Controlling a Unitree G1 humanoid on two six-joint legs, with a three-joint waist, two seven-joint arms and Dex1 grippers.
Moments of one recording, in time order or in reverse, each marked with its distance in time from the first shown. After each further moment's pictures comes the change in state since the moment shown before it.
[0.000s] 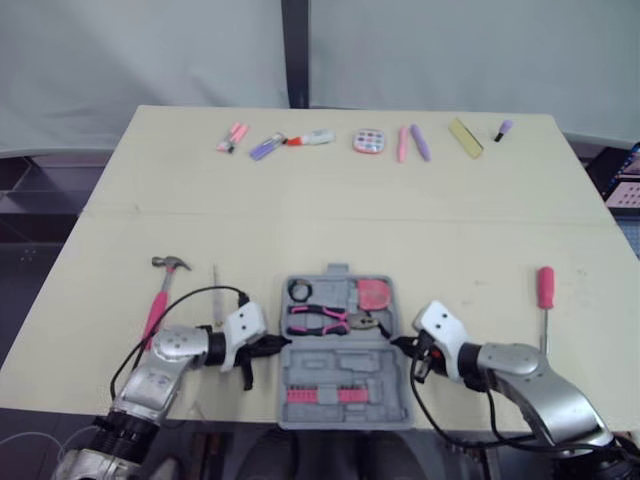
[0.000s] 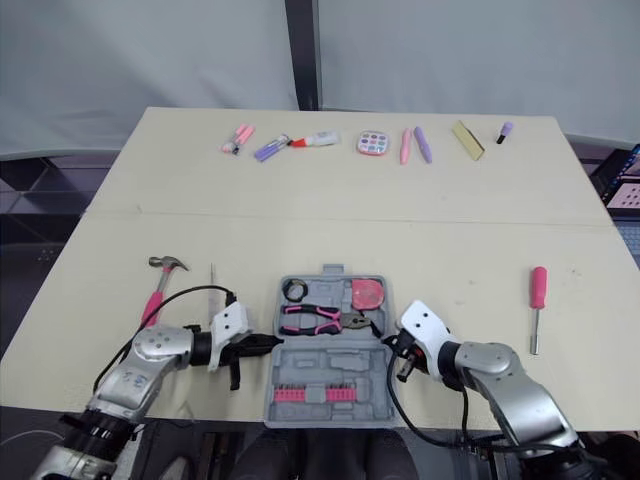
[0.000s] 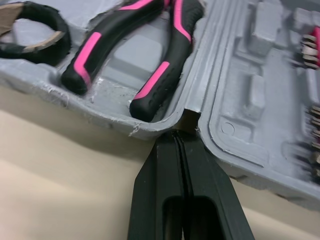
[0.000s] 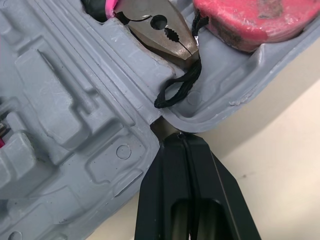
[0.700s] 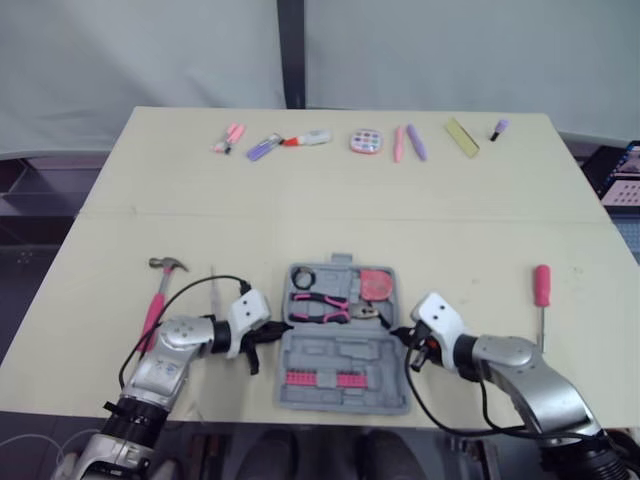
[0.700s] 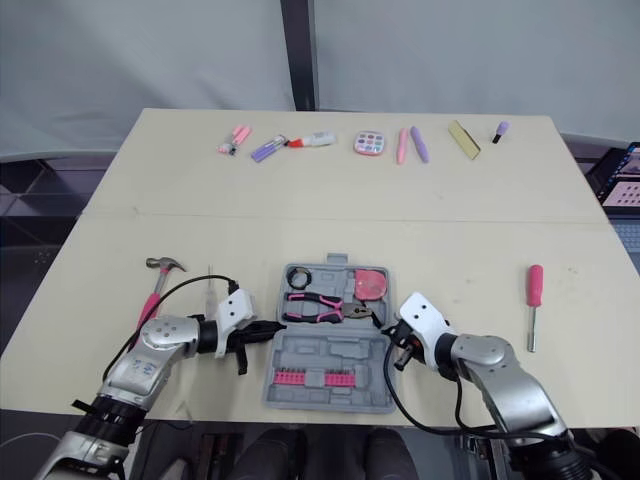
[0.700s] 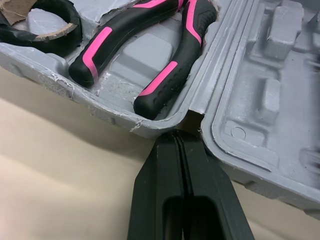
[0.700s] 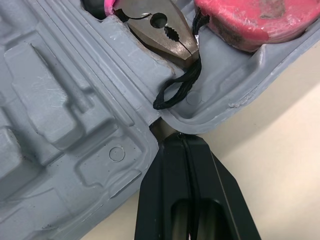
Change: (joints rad) left arm -0.050 -0.034 0.004 0.057 0.016 -0.010 0.025; right arm -0.042 0.047 -0.005 0.048 -0.041 -0.007 -0.015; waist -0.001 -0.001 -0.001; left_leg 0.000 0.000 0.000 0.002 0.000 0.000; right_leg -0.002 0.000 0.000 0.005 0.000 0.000
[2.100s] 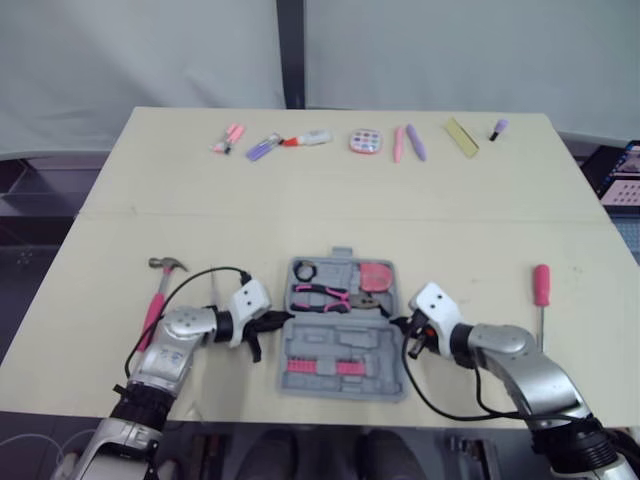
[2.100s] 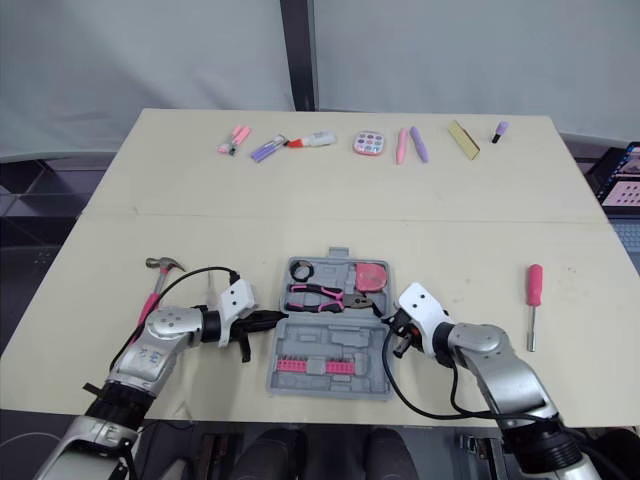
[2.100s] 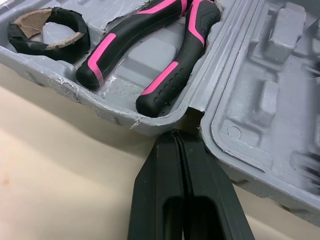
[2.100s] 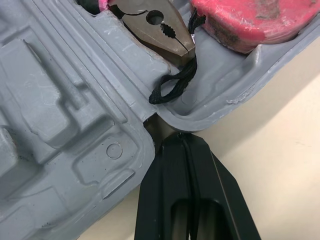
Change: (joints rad) left arm -0.077 -0.015 0.006 0.116 0.004 -0.052 0.010; right arm -0.078 0.009 0.010 0.088 -0.016 -0.020 0.004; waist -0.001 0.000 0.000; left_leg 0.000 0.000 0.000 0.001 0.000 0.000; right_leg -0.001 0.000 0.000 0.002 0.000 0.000
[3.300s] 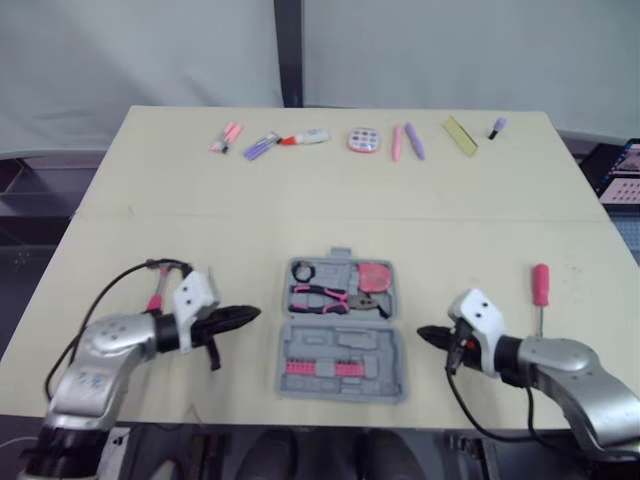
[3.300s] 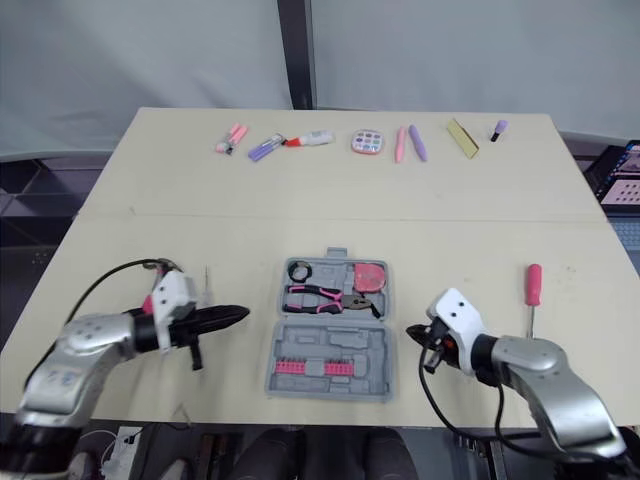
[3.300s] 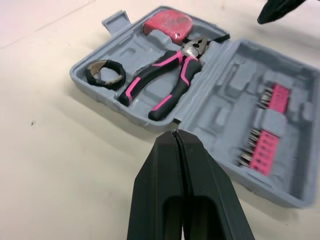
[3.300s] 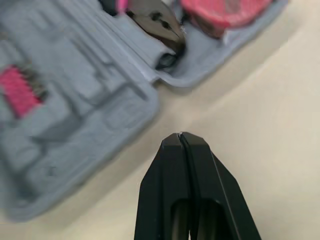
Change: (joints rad) left arm 0.340 0.200 0.337 -0.511 -0.298 0.232 -0.049; right arm 0.236 -0.155 -0.242 -0.257 0.235 0.062 0.097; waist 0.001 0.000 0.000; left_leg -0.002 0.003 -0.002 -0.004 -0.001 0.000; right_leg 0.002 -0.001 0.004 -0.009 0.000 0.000
